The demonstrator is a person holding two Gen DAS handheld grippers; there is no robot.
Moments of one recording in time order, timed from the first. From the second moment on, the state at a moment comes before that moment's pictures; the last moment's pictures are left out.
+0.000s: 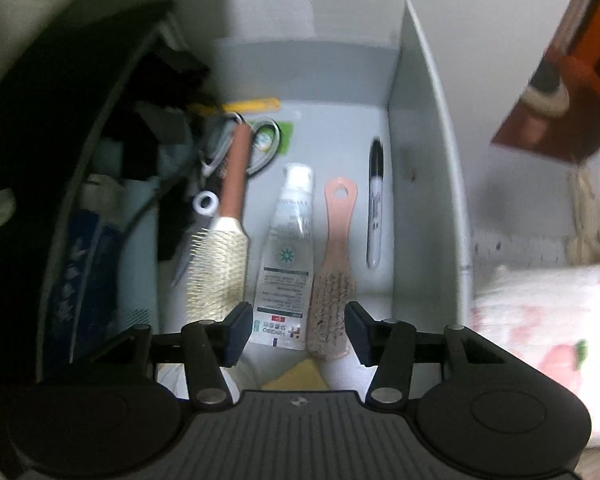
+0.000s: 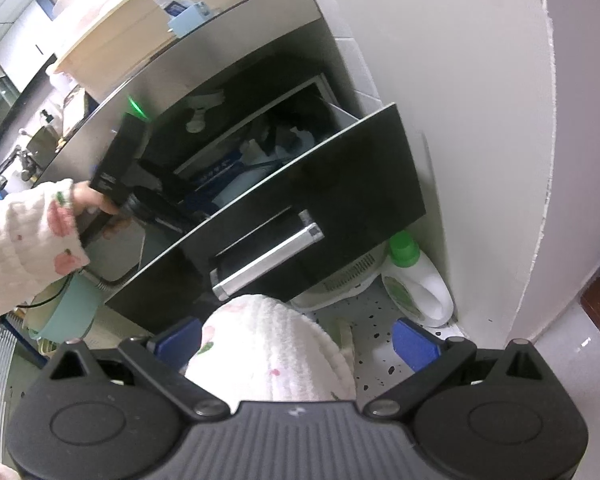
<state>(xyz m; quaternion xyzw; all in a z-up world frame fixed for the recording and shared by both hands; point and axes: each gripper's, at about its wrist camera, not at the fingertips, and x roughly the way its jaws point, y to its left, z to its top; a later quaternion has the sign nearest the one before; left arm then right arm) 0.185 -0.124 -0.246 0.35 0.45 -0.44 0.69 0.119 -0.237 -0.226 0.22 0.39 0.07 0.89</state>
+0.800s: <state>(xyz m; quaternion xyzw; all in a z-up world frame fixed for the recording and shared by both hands) 0.003 -0.032 -0.097 0.10 0.30 -0.26 0.91 0.123 -0.195 -0.202 0.16 0.37 0.14 0.90</state>
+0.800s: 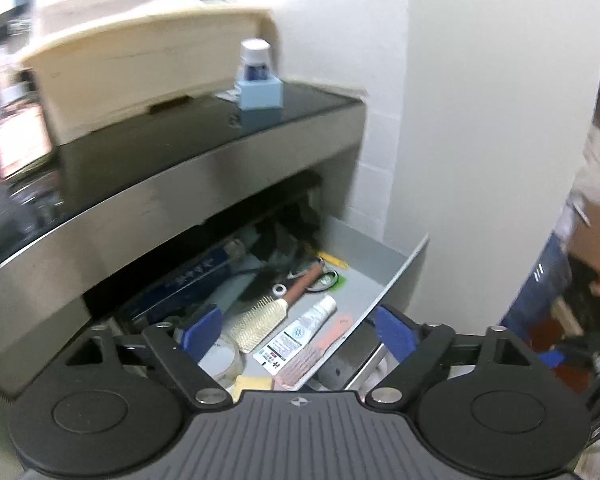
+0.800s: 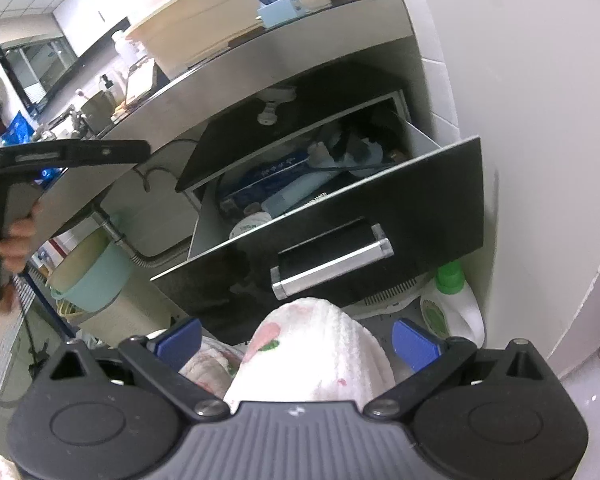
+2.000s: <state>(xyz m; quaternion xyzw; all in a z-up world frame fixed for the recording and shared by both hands) -0.056 -0.056 0.047 0.14 0.34 -0.09 0.92 0.147 -0.147 -0.178 0.09 0.38 0.20 0.90</state>
